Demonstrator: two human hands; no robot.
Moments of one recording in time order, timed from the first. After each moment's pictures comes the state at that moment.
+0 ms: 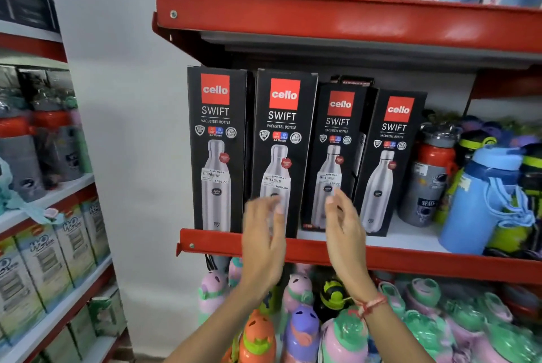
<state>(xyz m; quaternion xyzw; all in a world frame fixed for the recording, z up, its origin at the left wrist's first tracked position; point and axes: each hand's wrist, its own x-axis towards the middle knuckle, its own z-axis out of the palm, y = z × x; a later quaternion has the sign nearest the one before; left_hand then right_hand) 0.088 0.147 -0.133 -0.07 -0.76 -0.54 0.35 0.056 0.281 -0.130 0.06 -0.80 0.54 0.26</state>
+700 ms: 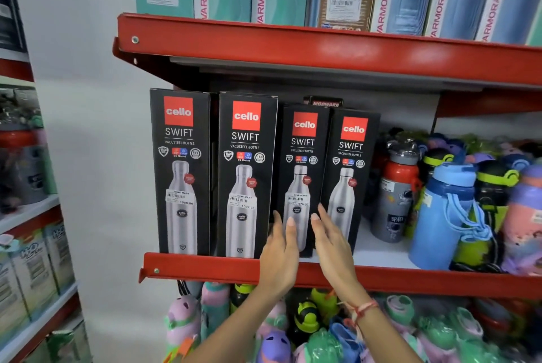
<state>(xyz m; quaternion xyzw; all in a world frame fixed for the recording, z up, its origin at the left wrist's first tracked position) 0.049 0.221 -0.130 -0.04 -0.81 -0.57 0.14 0.029 0.328 -0.125 0.04 -0.83 0.53 0.18</state>
